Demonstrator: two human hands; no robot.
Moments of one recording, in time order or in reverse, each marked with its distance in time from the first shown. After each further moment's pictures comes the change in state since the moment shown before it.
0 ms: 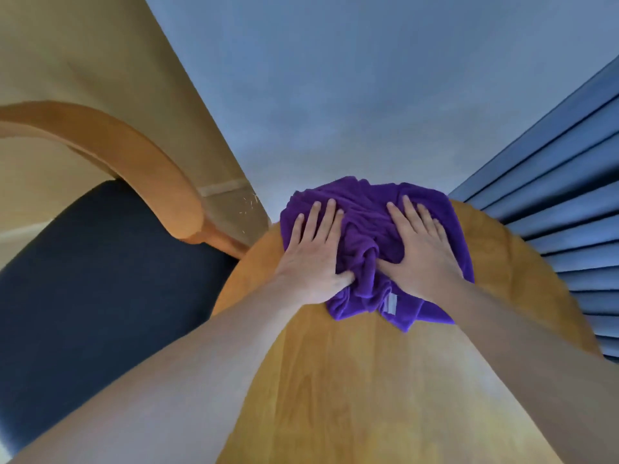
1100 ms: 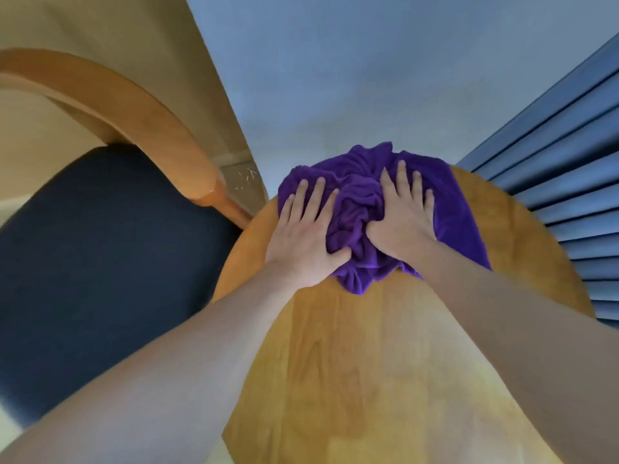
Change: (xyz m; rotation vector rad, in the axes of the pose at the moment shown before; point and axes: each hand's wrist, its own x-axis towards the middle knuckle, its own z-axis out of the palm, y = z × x) left_hand -0.031 -0.026 0.019 0.031 0.134 -0.018; right_hand 0.012 -0.060 0.010 -0.038 -0.031 0.176
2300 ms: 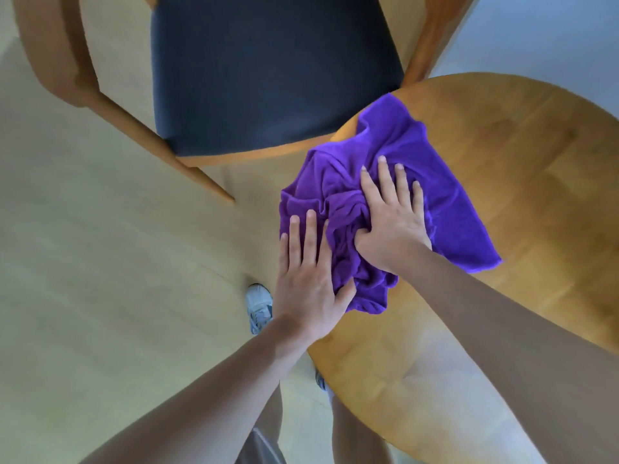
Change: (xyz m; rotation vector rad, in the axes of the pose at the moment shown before) left_hand -0.302 0.135 0.120 -0.149 0.225 -0.855; right_hand -0.196 -0.064 0.104 -0.323 -0.200 -0.815
